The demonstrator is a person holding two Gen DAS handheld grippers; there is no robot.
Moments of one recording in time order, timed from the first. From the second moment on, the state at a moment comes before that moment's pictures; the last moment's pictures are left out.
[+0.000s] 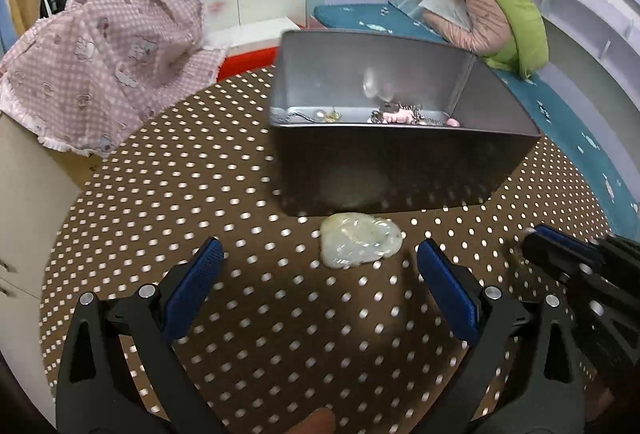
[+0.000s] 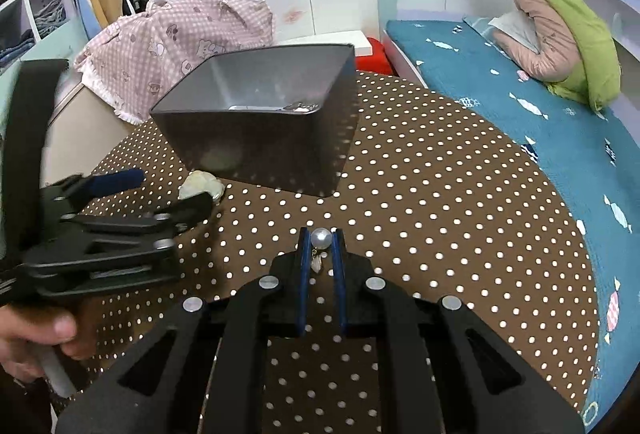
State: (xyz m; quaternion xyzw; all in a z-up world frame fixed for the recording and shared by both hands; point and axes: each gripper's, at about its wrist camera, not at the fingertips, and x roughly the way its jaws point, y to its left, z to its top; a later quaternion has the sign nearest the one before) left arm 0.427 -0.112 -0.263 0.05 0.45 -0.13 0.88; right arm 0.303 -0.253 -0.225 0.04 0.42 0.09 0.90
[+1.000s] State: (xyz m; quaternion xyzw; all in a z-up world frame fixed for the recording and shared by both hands) left arm 0.370 -0.058 -0.227 0.01 0.40 -0.16 0.90; right arm 0.284 -0.236 -0.183 0.02 0.38 0.12 0.92
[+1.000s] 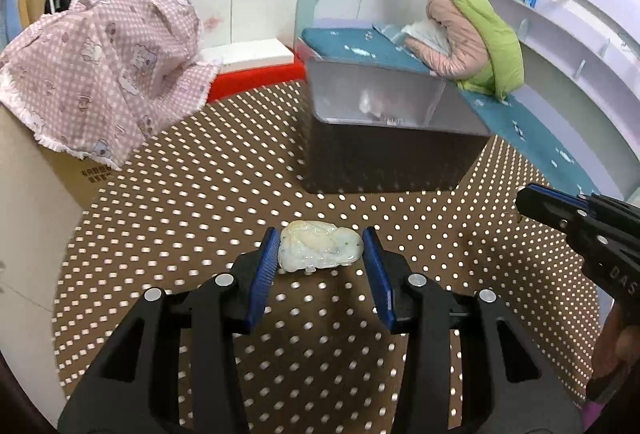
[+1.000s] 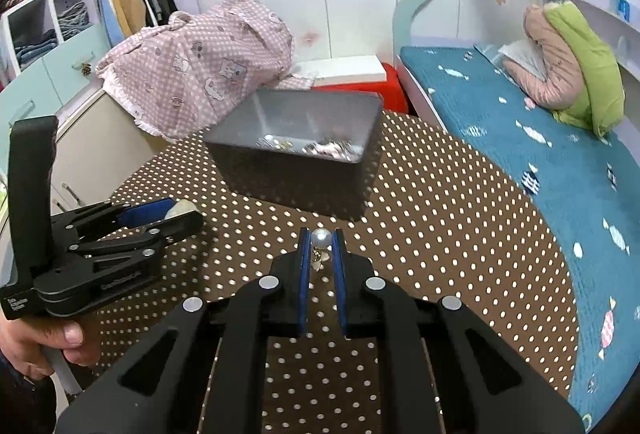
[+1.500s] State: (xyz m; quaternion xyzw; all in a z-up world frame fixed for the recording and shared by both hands) left arm 0.373 -0.051 -0.127 0.02 0.30 -0.17 0.94; right arm 0.307 -0.226 -0.110 -0.01 0.31 0.14 0.94
